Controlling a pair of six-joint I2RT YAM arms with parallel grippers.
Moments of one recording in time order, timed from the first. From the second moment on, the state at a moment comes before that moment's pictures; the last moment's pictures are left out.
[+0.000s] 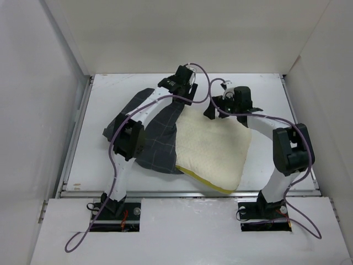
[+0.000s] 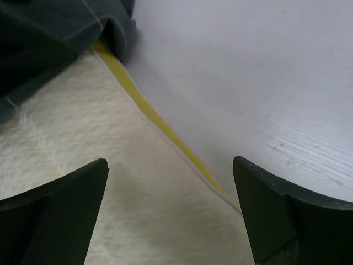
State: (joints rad) left arm -0.58 2.21 2.07 -0.71 -0.18 -0.11; right arm 0.23 1.73 1.12 0.08 -0.41 0.15
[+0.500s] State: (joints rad) left arm -0.58 2.31 2.17 -0.81 -0.26 -0.06; right arm 0.31 1.92 1.17 0.10 -0.53 0.08
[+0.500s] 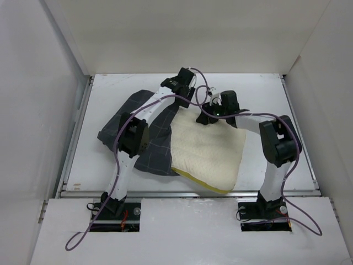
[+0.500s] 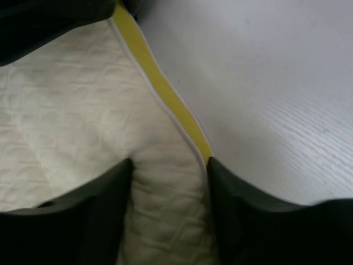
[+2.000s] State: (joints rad) left arm -0.82 1.83 1.80 -0.58 0.02 -0.17; right arm 0.49 1.04 0.58 0.49 -0.19 0.46
